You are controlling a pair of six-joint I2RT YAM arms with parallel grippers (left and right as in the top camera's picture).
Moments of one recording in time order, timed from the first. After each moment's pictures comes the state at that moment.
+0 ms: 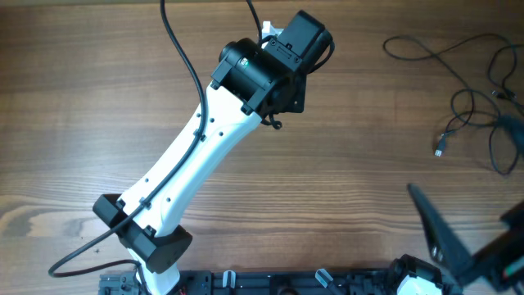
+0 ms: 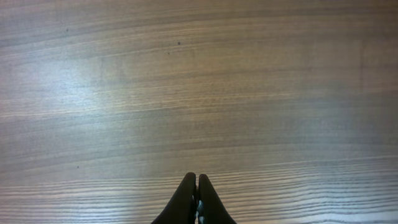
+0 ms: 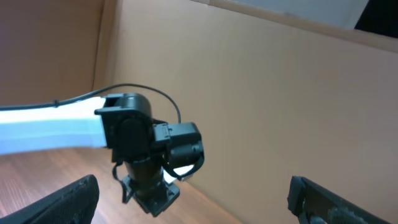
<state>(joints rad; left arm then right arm) -0.74 1.89 2.18 -1.47 -0.25 -0.58 -0.41 0.77 1.84 -0.98 -0.98 -0.21</state>
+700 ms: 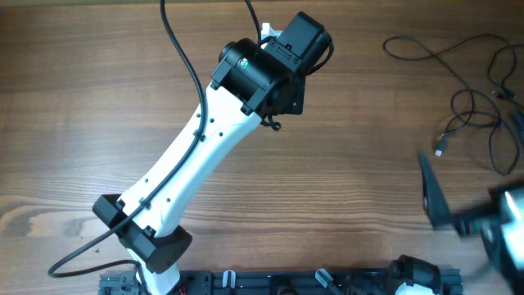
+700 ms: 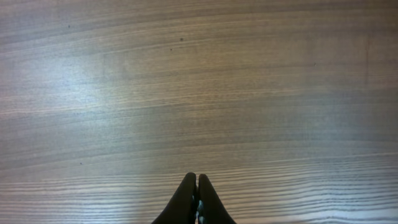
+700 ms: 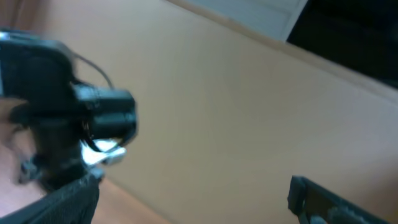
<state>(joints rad) -0.74 1.89 2.18 -1.48 -0.25 -0.58 -0.33 0.51 1.18 -0.40 -0.71 -0.25</state>
